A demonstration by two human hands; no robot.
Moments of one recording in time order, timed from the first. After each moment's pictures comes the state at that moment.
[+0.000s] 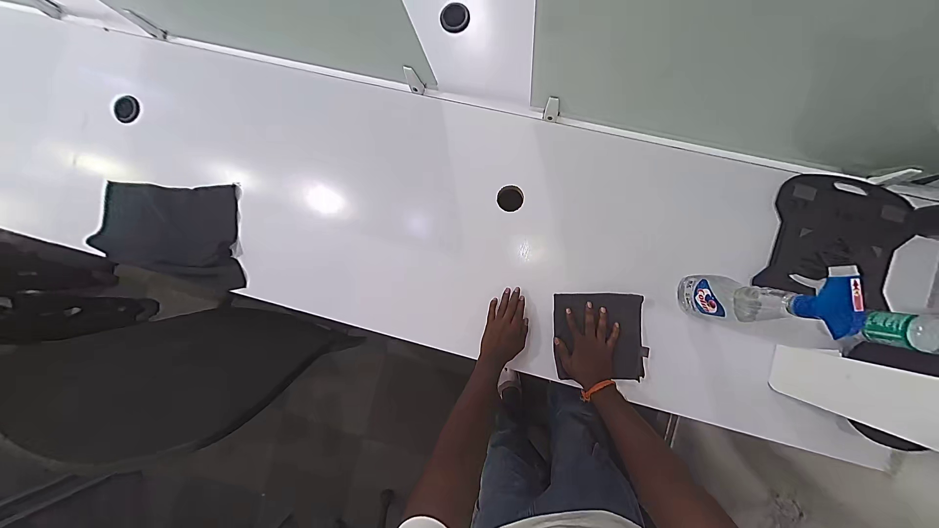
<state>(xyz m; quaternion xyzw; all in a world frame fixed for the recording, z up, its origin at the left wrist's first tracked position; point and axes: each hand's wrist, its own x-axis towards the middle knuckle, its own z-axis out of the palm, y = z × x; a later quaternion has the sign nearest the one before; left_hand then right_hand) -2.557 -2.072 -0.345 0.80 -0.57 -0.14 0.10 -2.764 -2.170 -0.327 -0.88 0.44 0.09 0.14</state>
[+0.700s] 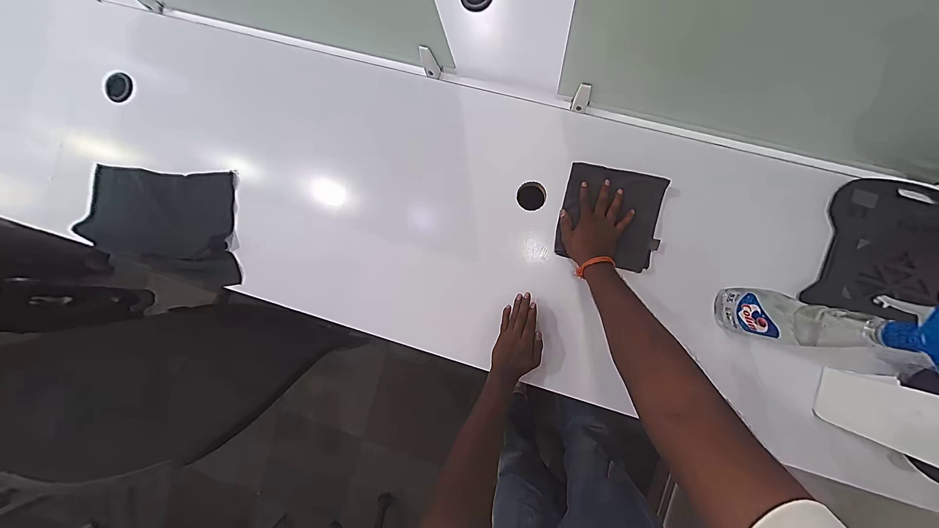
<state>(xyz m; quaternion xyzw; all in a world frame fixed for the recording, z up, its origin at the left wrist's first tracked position) -2.554 -2.064 -0.352 0.79 -0.56 -0.08 0.24 -2.555 -2.358 -0.339 -0.85 0.52 -0.01 0.11</state>
